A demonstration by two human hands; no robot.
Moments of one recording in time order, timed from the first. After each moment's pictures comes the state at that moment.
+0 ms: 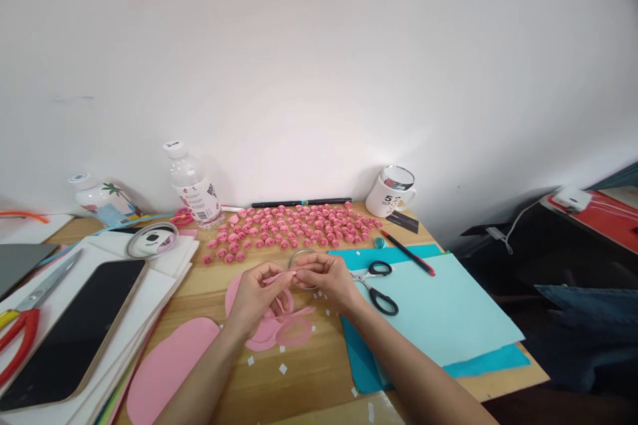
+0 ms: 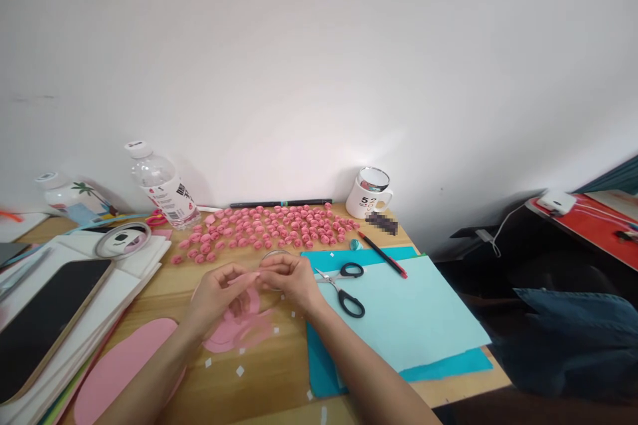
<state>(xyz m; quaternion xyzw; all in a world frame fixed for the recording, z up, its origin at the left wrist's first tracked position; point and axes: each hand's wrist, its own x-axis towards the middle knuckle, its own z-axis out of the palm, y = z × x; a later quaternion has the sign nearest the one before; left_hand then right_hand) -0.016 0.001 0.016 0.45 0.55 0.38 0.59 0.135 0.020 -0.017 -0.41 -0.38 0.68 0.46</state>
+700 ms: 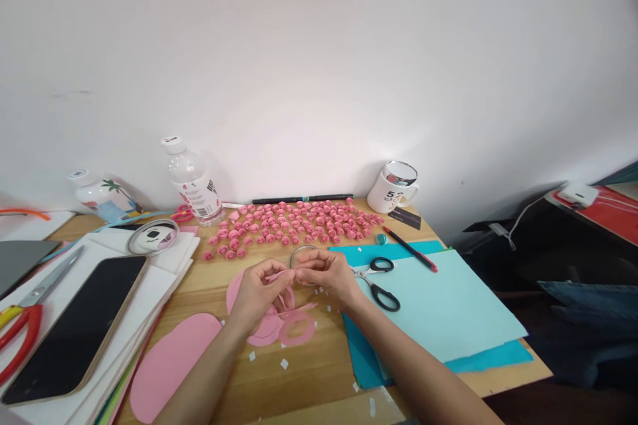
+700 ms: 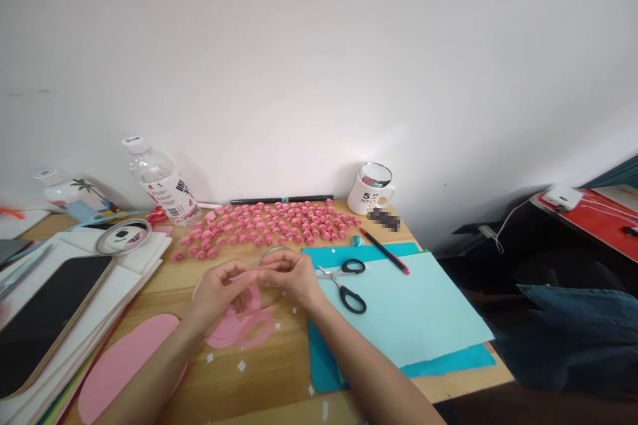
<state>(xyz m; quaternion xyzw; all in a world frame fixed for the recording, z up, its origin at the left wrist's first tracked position) -0.018 0.000 0.012 0.47 0.53 0.38 0.59 0.135 0.020 -0.019 -0.42 -0.39 0.67 0.47</state>
